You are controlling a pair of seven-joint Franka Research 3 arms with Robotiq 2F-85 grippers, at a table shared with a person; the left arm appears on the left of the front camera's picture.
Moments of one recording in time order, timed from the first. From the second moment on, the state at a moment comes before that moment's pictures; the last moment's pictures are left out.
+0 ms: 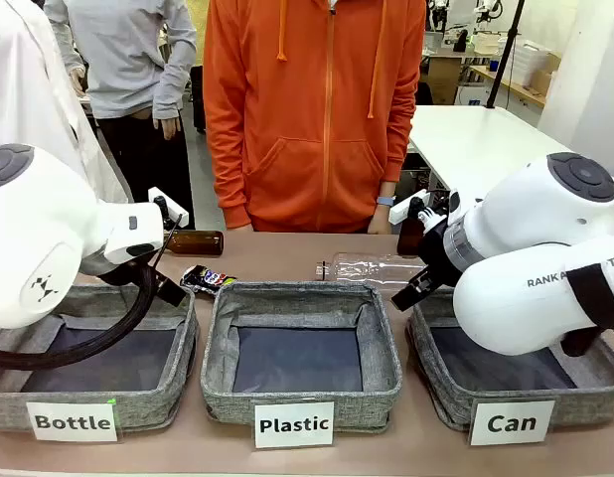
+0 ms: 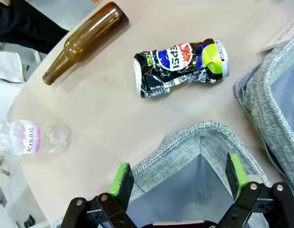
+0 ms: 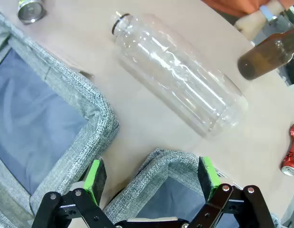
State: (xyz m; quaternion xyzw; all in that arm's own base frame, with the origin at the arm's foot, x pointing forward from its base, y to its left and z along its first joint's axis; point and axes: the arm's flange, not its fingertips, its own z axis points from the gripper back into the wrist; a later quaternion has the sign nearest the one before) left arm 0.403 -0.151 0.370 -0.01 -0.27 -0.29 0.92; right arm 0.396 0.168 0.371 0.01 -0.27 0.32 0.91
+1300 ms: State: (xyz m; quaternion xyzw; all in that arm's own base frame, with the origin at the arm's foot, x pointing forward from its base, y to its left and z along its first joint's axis) left arm 0.403 -0.151 0.370 -0.01 -0.27 -0.29 0.92; right arm 0.396 0.169 0.371 0.01 -0.27 0.32 0.91
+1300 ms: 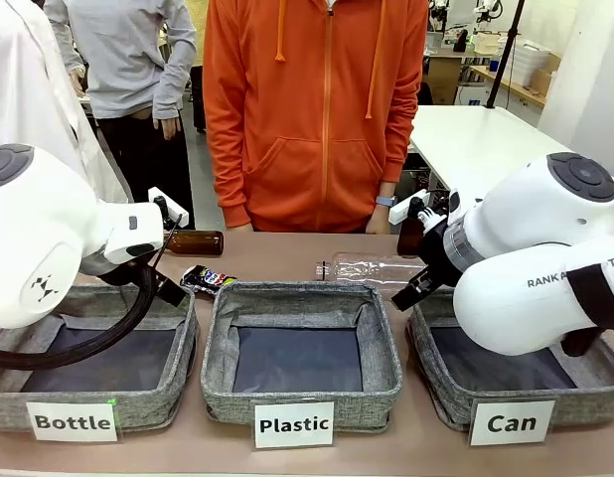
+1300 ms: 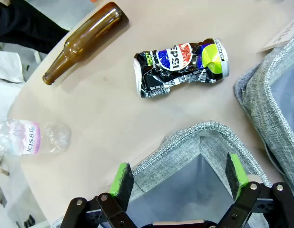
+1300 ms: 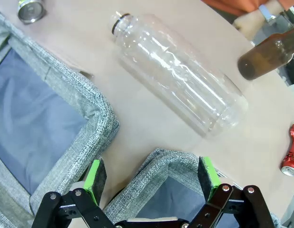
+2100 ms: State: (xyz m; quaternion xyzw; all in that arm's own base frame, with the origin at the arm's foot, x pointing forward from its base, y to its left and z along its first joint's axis) left arm 0.294 -0.101 0.543 -0.29 -0.17 -0.36 0.87; right arm 0.297 0.045 0.559 0.35 -0.17 0.17 0.91
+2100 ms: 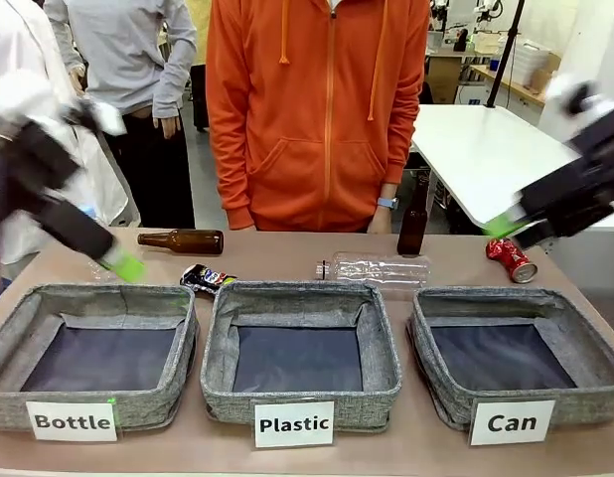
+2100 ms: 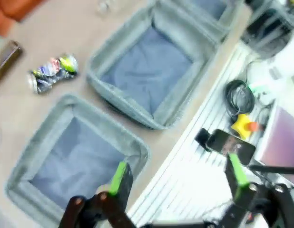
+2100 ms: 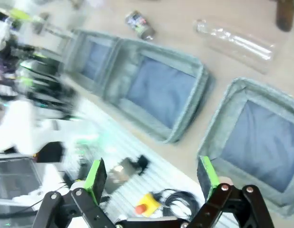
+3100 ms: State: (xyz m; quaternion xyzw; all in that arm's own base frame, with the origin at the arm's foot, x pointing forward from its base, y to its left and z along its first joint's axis) left arm 0.238 0.242 0.511 -0.50 -0.40 0.18 0.75; right arm 0.260 -0.215 0.459 0.59 -0.25 -0.18 0.75
